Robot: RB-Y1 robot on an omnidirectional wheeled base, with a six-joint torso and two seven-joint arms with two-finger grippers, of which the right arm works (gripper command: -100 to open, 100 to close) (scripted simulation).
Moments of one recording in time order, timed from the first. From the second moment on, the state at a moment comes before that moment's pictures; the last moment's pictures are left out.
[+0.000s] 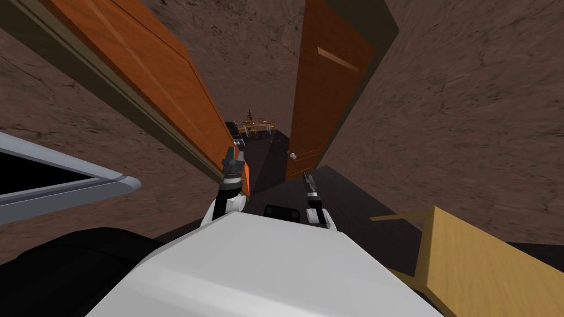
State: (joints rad) arm 0.31 -0.10 0.16 -1.56 0.12 -0.59 0.75
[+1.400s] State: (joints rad) arm 0.22 -0.08 0.23 -1.29 0.15 -0.65 1.06
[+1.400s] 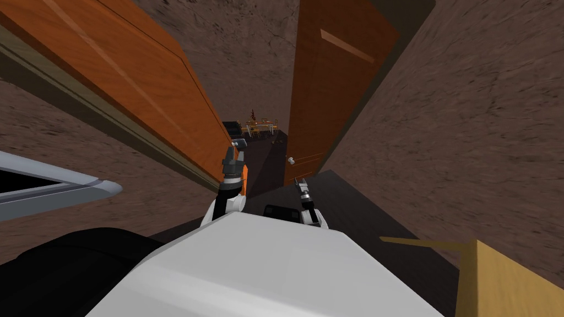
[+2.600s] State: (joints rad) arm 0.16 -0.05 0.28 -1.09 0.16 -0.70 1.28
